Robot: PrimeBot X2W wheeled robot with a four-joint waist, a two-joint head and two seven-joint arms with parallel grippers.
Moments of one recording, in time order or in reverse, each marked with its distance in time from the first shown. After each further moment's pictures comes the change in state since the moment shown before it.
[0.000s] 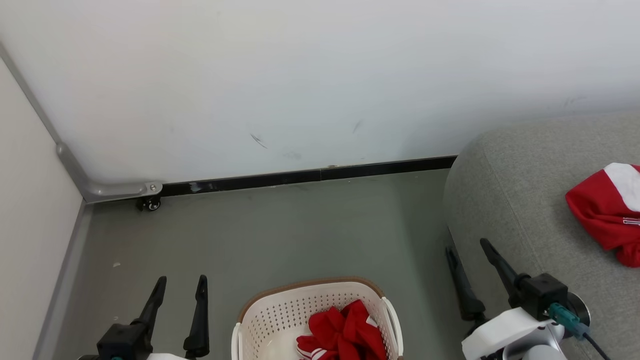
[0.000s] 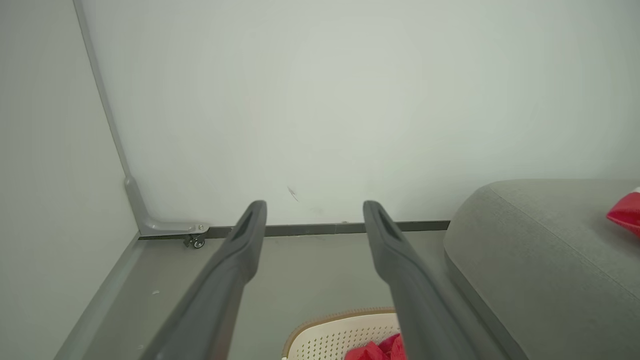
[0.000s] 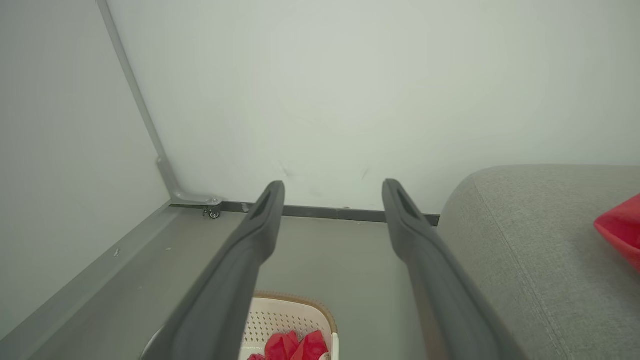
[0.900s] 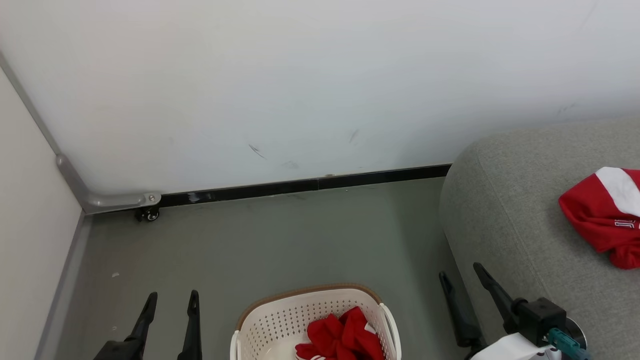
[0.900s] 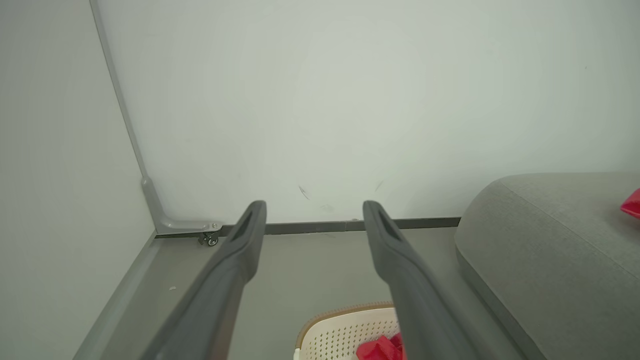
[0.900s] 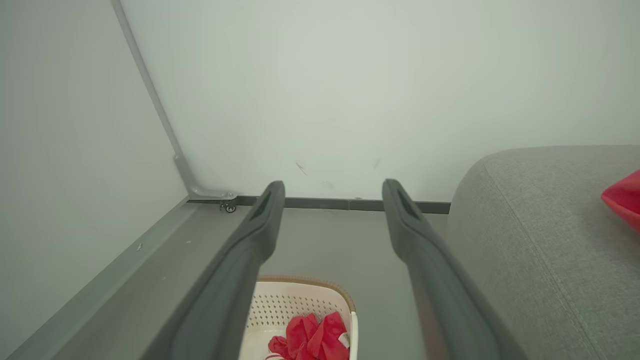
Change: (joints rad) left arm 0.061 0.000 0.029 -0.026 0.034 0.023 0.000; right arm 0.126 0.009 0.025 -0.121 0.029 0.000 0.046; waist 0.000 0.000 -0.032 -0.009
